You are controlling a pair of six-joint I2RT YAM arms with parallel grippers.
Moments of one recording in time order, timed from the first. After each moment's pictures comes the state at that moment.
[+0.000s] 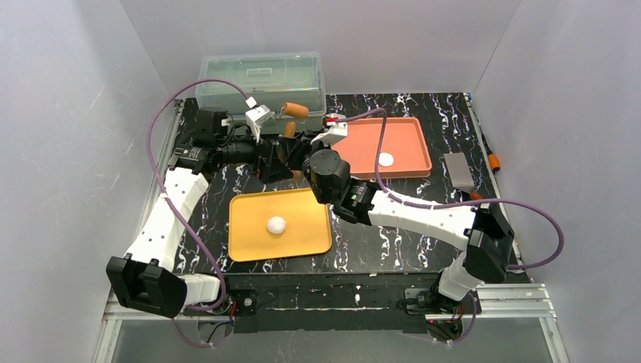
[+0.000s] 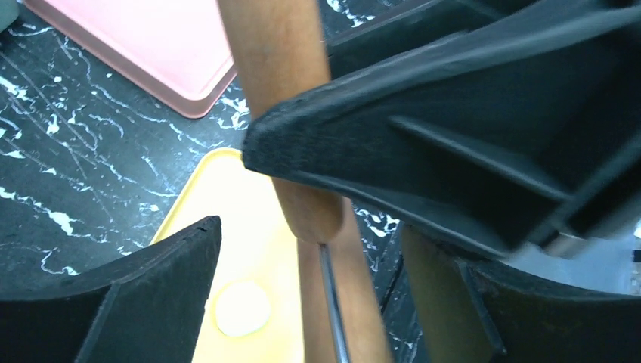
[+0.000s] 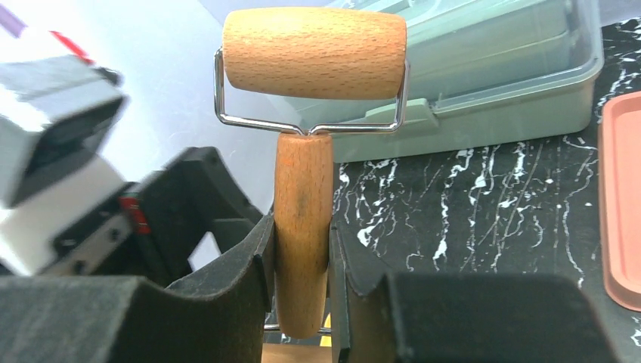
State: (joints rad) left arm -0.21 1.26 1.31 -0.74 0.90 0.16; right arm 1.15 1.58 1.30 0.30 0.71 0.64
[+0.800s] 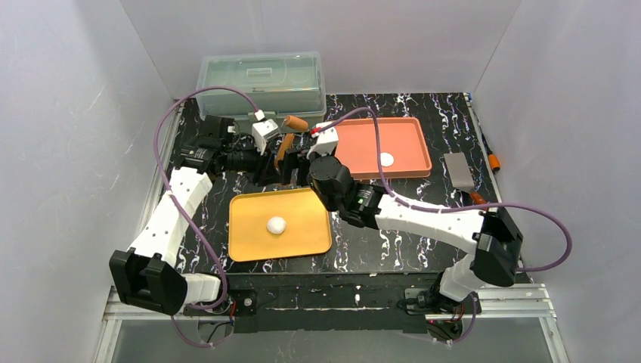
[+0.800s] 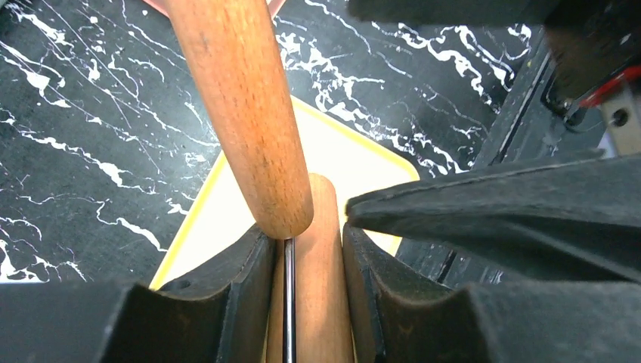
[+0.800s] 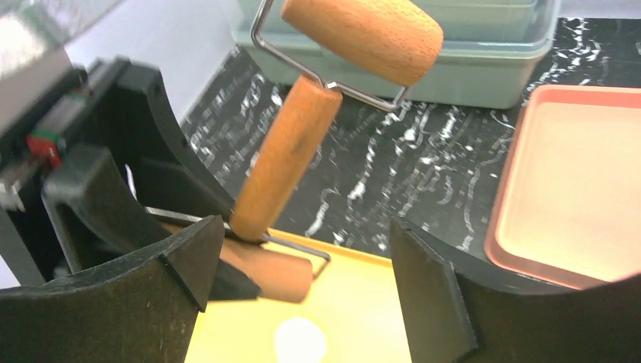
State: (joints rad) left arm -0.23 1.28 1.25 -0.81 0.75 0.37; right arm 1.15 1.55 1.26 0.15 0.62 0.45
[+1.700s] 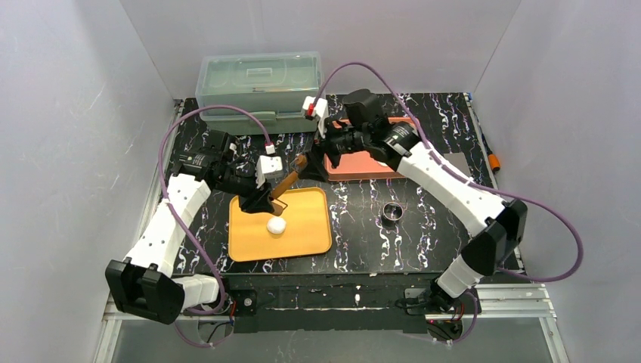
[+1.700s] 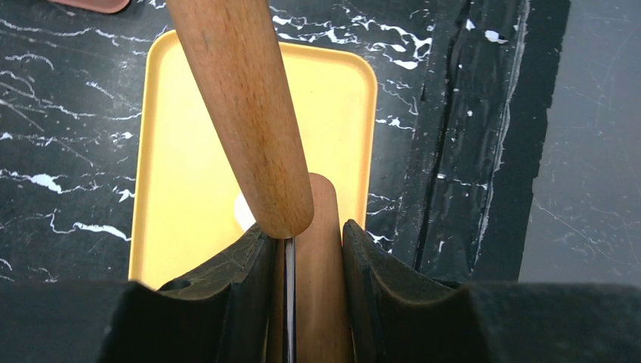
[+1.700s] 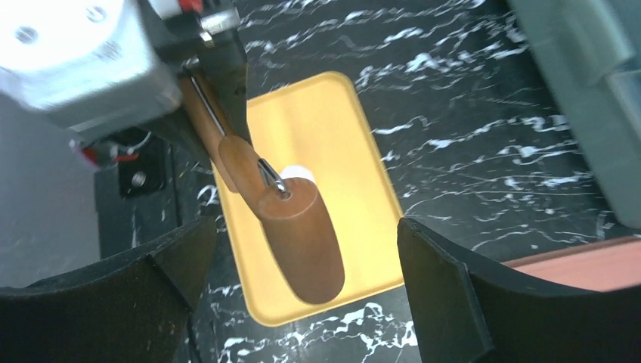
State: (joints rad) left arm -0.24 1.24 1.22 -1.19 0.79 0.92; right arm 0.77 1.56 1.64 -0.54 -0.58 -0.16
